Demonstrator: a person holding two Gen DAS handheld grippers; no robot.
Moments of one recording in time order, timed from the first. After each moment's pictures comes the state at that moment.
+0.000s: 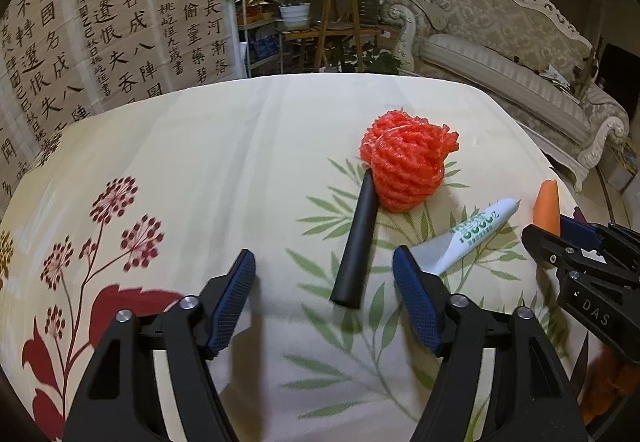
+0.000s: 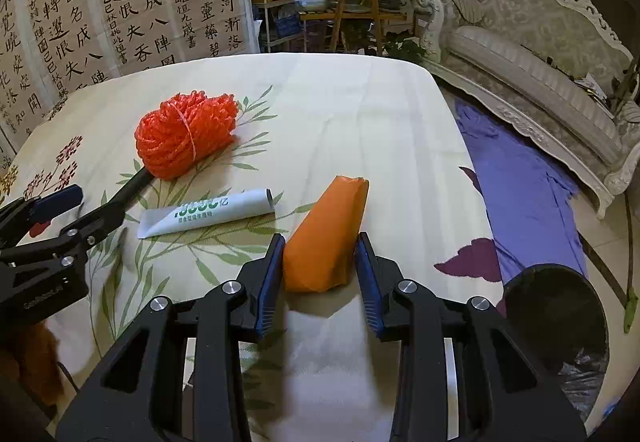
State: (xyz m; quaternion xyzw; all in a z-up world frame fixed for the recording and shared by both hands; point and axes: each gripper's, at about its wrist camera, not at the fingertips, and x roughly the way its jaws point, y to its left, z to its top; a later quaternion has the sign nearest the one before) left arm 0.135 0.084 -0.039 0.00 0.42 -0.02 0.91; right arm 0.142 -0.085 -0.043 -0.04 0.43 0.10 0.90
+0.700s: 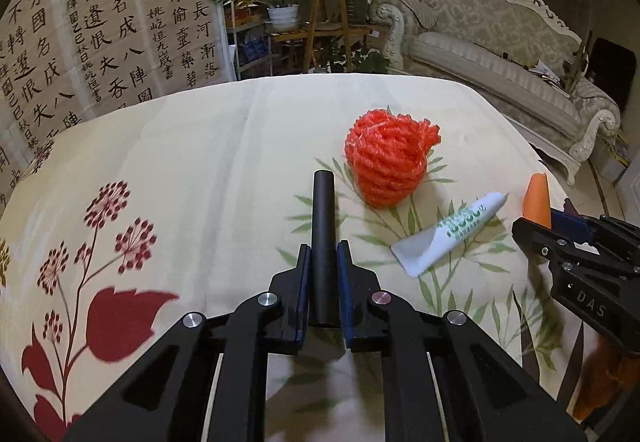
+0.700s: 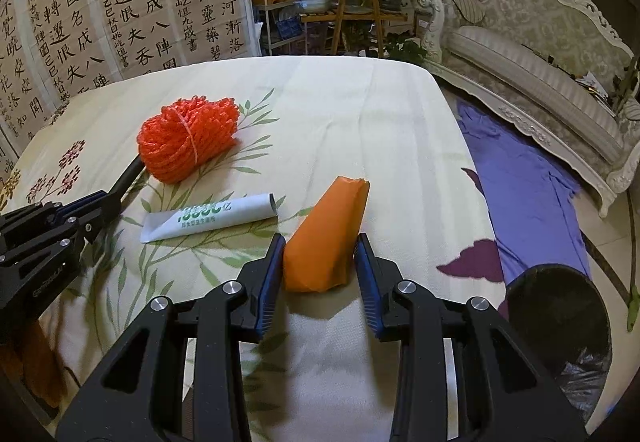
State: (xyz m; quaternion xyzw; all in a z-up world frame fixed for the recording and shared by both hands) left arm 0.123 0.084 -0.037 0.01 0.41 -0.03 0.91; right arm 0.139 -0.084 -0.041 -0.03 0.42 0.11 0.90
